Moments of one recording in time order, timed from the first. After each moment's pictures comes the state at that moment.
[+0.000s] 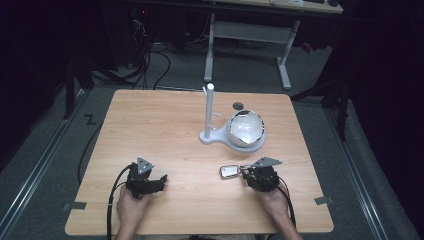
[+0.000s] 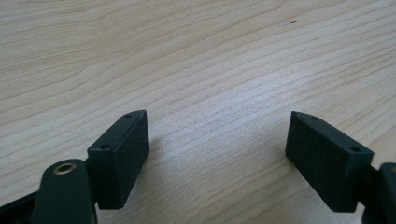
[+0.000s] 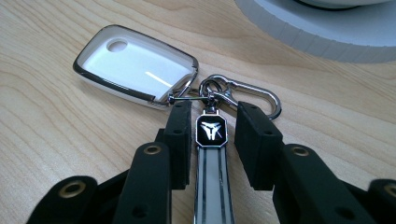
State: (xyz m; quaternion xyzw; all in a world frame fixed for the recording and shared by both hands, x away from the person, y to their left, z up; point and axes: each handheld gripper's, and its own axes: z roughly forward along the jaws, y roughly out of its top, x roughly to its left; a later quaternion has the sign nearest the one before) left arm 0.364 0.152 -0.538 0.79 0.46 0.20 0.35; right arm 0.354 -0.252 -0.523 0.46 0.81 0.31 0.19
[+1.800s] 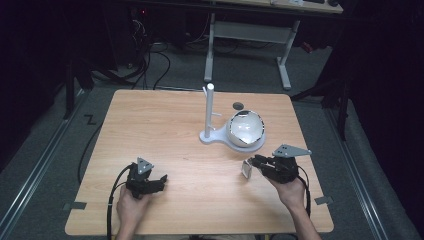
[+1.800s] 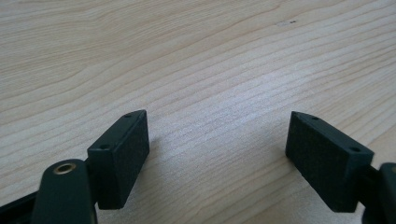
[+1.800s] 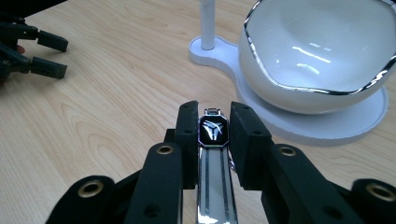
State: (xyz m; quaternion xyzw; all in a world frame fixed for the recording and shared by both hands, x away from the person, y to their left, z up) left arm 0.364 0.152 -0.538 0.79 0.46 0.19 0.35; right arm 0.345 -0.283 -0.444 0.40 0.79 0.43 0.18
